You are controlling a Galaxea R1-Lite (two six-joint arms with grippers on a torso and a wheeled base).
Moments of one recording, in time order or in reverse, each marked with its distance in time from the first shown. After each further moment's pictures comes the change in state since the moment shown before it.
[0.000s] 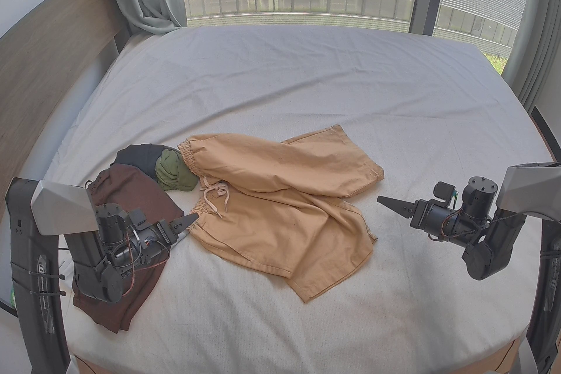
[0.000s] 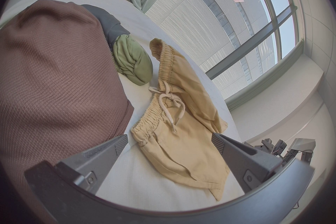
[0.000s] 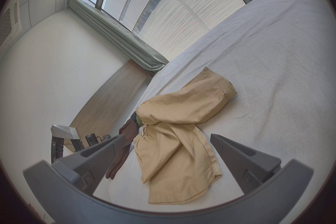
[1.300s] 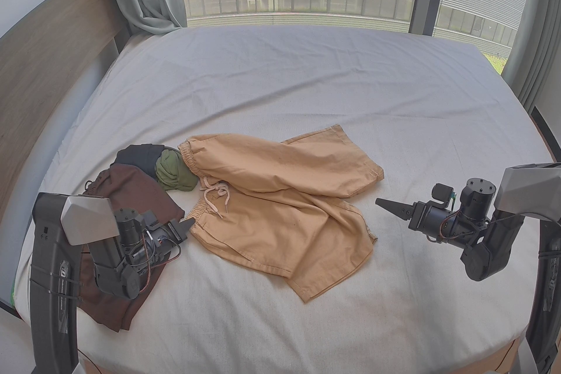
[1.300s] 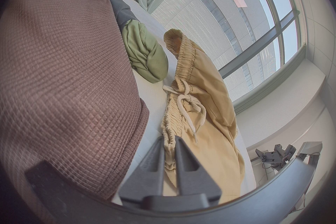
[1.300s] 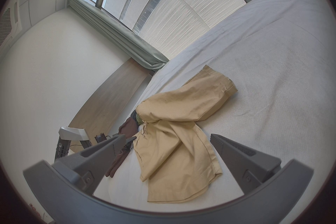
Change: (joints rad) left arm -0.007 0.177 -0.215 -0.001 0.041 -0.044; right arm 0.004 0.018 -0.003 -0.001 0.003 -0.016
